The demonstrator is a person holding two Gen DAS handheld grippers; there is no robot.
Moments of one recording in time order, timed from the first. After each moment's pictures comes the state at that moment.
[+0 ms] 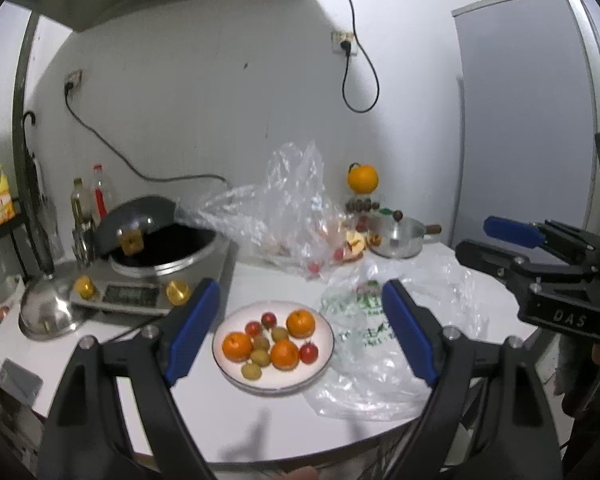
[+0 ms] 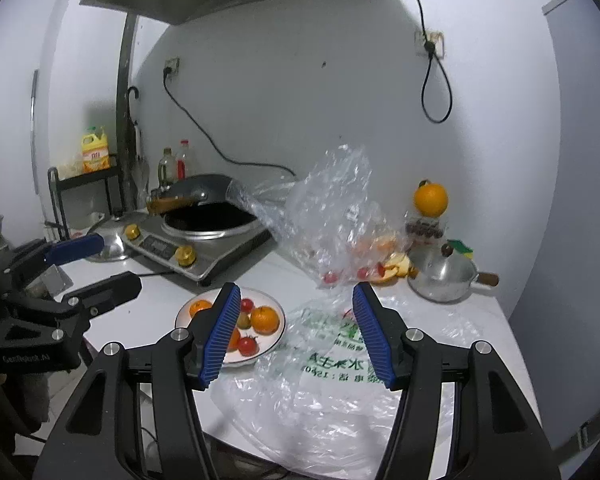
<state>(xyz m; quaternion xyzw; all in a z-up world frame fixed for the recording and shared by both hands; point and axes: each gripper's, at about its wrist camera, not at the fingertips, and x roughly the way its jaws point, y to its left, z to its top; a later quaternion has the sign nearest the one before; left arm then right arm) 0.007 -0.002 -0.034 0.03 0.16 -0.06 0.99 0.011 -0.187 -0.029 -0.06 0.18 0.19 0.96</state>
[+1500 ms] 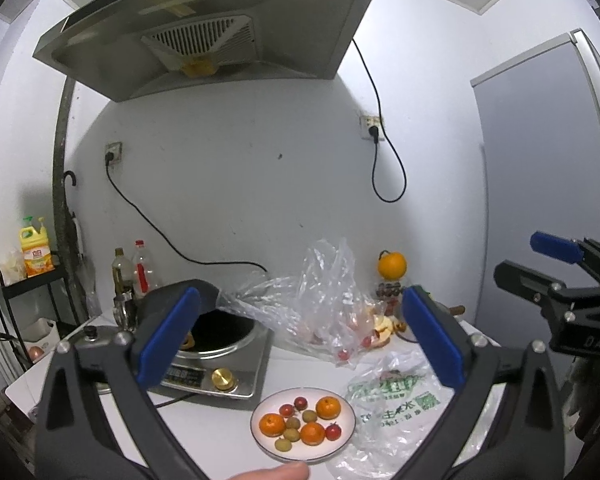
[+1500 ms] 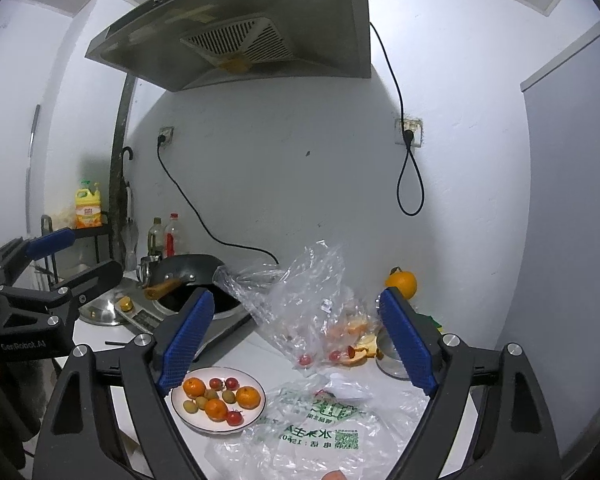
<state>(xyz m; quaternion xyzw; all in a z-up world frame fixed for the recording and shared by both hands) -0.026 0.000 0.057 0.02 0.03 0.00 1.00 -0.016 -0.198 0.055 -0.05 0.06 0.16 0.98</state>
